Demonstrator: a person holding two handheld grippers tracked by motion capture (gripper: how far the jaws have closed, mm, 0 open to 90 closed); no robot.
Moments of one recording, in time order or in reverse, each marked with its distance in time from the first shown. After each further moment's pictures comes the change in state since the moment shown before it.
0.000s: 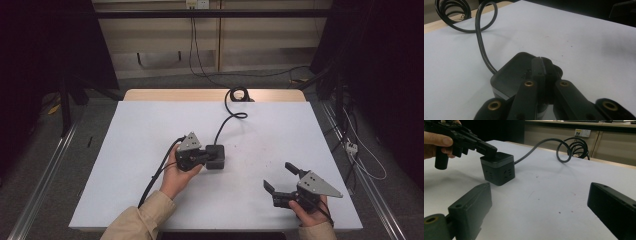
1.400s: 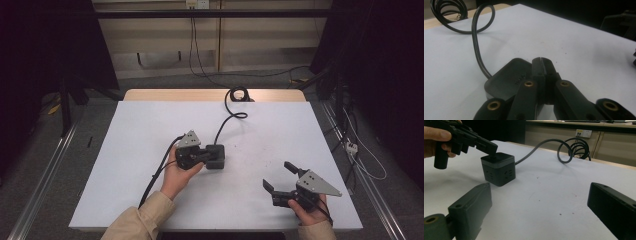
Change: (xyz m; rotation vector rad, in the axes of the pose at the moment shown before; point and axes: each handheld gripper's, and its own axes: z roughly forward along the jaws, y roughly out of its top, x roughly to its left) left arm -0.001 0.006 -0.002 -0.043 -0.043 -0.080; right arm 0.000 0.001 0.003 0.000 0.006 -0.002
